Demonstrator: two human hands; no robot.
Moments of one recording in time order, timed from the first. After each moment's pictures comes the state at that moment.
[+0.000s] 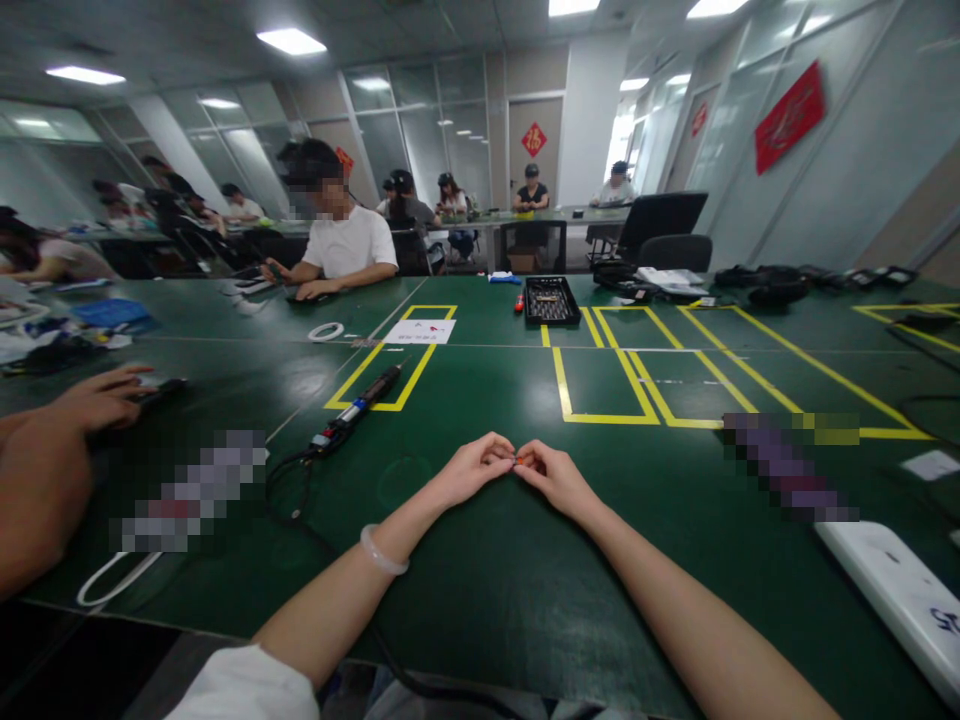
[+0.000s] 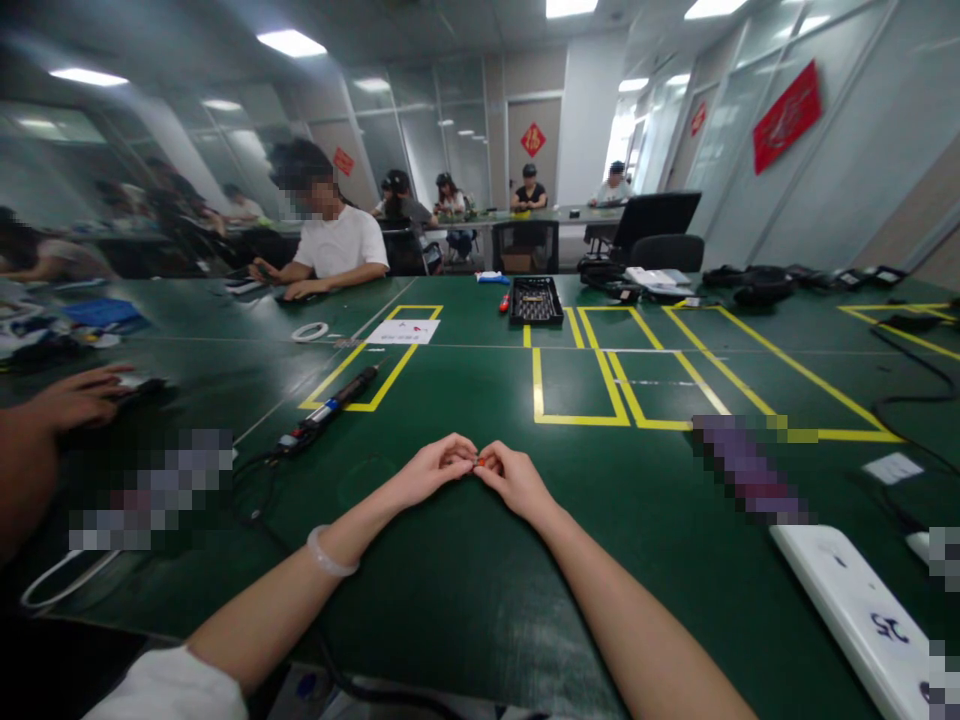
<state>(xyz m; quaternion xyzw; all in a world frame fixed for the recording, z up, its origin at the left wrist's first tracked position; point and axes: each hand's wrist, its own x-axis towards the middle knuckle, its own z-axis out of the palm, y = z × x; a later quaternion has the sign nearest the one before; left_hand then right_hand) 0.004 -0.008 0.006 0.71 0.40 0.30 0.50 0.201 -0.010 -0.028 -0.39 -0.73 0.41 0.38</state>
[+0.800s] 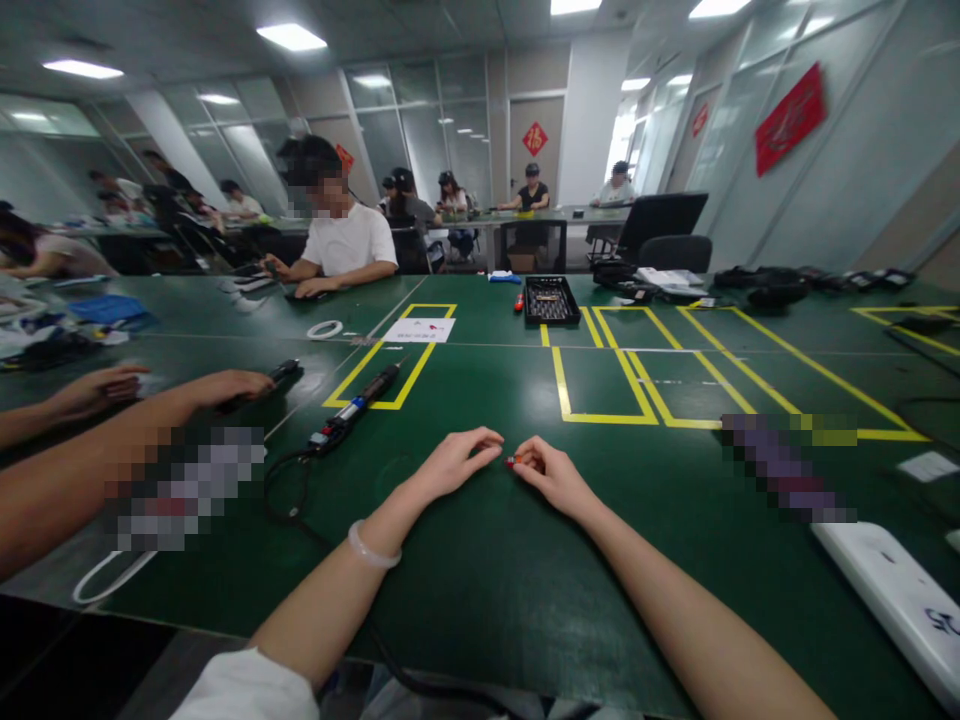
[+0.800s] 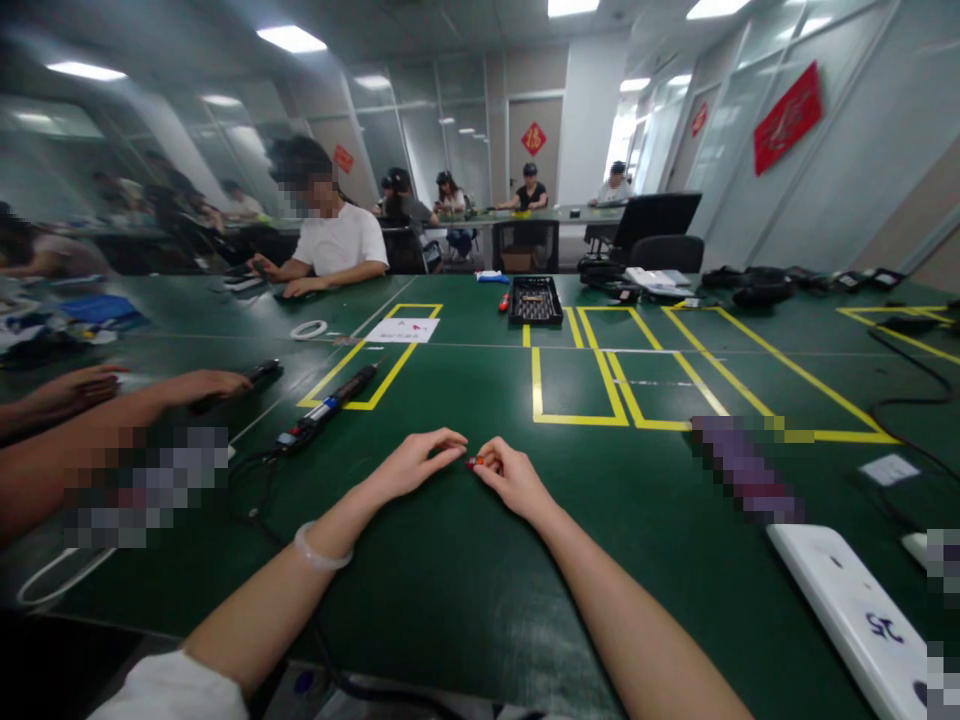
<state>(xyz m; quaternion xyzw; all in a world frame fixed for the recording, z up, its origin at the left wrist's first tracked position) -0.017 0.000 0.028 0.83 0.43 0.23 0.26 0.203 -0.012 -0.029 -0.36 -0.71 0.45 0.40</state>
